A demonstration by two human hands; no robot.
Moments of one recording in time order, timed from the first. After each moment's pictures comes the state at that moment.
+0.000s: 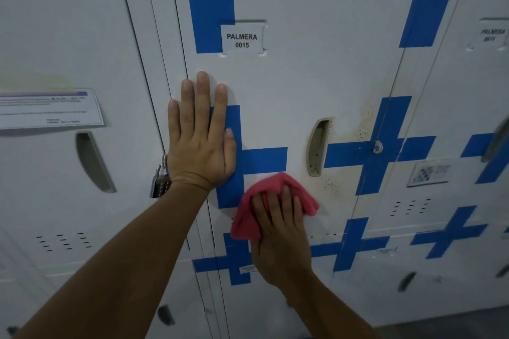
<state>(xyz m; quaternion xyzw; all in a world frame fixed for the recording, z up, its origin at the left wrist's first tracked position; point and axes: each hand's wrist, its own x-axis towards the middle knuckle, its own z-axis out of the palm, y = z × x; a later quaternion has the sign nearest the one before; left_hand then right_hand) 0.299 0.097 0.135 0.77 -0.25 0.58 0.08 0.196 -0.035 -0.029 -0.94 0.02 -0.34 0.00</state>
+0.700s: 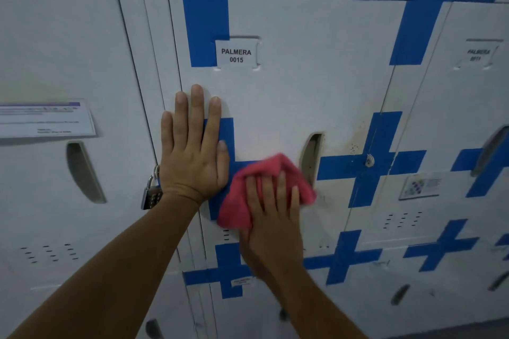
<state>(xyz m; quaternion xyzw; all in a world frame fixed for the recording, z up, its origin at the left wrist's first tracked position) 0.302 0.097 0.134 0.76 -0.26 0.59 0.08 0.196 -0.027 0.030 -0.93 0.05 -0.35 0.00</state>
